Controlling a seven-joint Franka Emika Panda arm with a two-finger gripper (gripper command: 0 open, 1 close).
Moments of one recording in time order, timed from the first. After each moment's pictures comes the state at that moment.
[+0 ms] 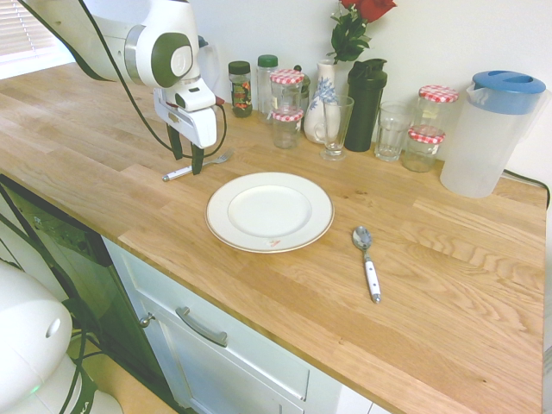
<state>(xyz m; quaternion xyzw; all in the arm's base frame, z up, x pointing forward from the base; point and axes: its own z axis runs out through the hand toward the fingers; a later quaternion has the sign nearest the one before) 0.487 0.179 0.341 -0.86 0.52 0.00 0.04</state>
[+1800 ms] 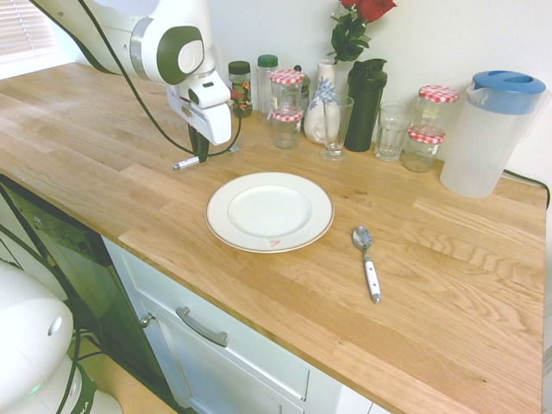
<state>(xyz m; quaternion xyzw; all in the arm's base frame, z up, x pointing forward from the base) 0.482 0.127 0.370 -0.84 0.54 -0.02 0.07</state>
